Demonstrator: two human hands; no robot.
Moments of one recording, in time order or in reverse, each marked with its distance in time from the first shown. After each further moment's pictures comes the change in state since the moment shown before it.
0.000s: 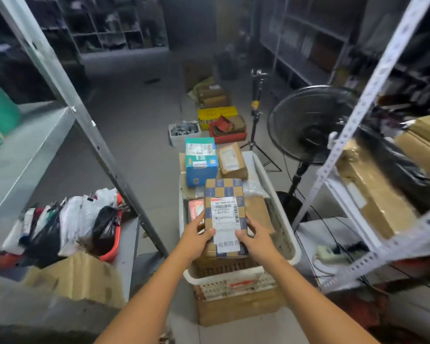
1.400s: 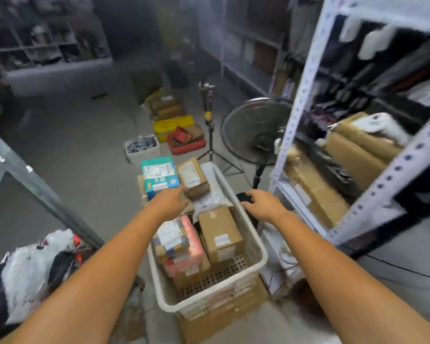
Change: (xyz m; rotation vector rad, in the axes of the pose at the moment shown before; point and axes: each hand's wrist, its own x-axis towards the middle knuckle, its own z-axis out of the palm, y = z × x) left_hand 0.086 0.153 -0.003 1.133 -0.116 0.203; right_hand 0.036 -0.109 -0.126 -0.868 0.133 0.122
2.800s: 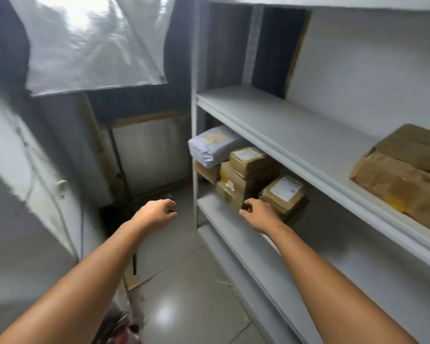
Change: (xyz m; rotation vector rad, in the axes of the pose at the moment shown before) left_hand -0.292 0.868 0.393 0.407 -0.606 1.536; right_hand -0.697 0.541 -0.080 0.605 1.015 1.528
